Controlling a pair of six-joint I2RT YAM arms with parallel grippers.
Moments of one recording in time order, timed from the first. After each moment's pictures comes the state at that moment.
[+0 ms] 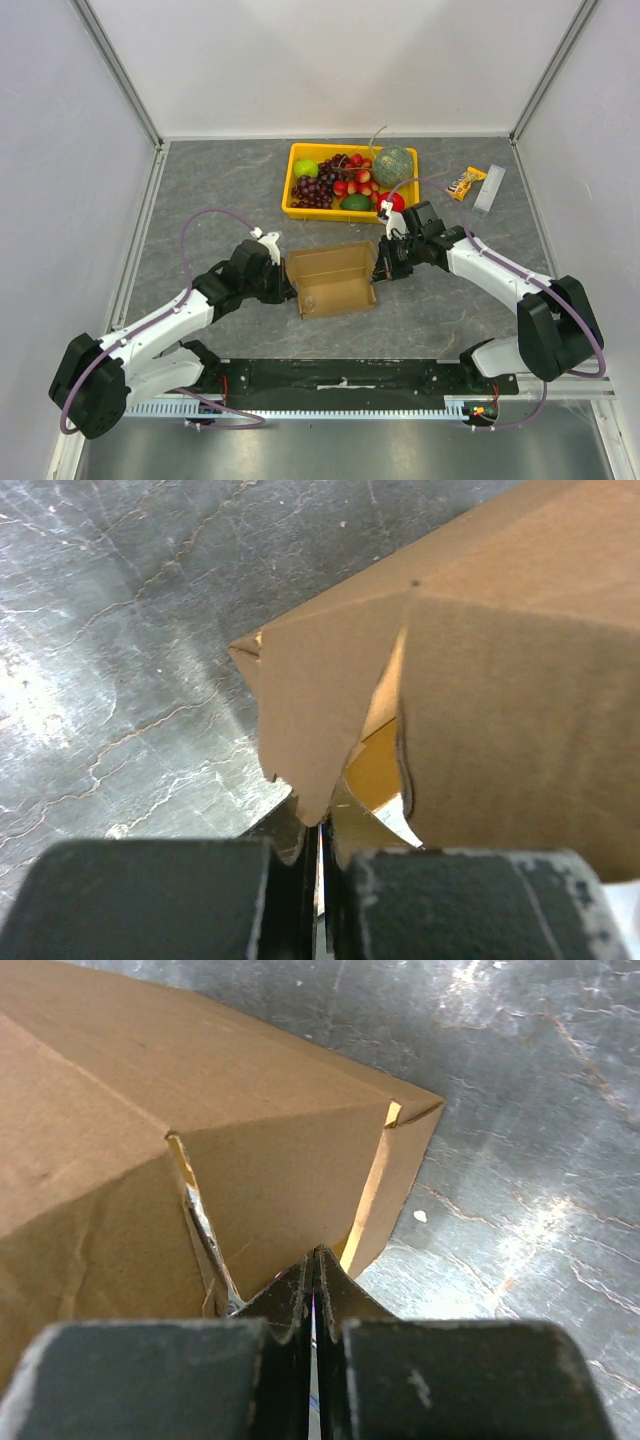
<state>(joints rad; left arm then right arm) -0.64 1.02 0.53 -0.30 0.18 -0.56 0.45 1.40 0.84 -0.47 -0.54 0.33</state>
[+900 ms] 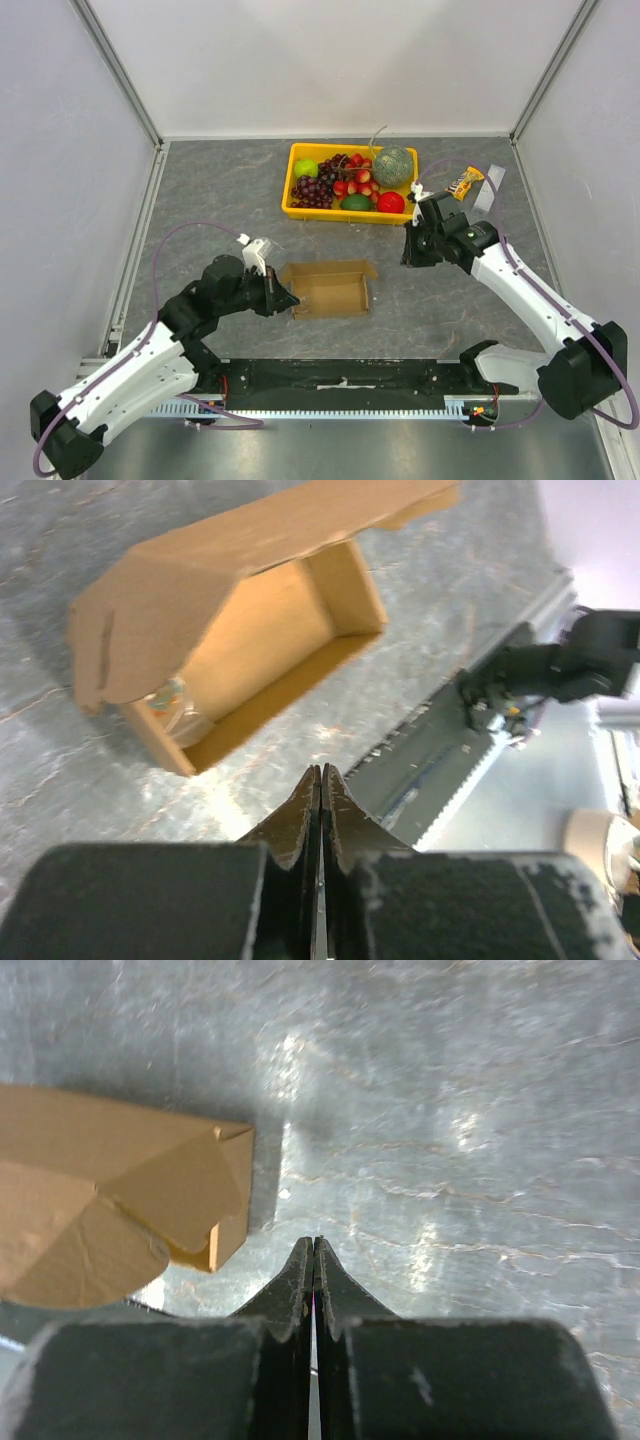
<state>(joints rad) -0.70 0.70 0.50 -0.39 0.25 -0.63 0.45 1.19 0.96 -0.74 -0.13 0.36</state>
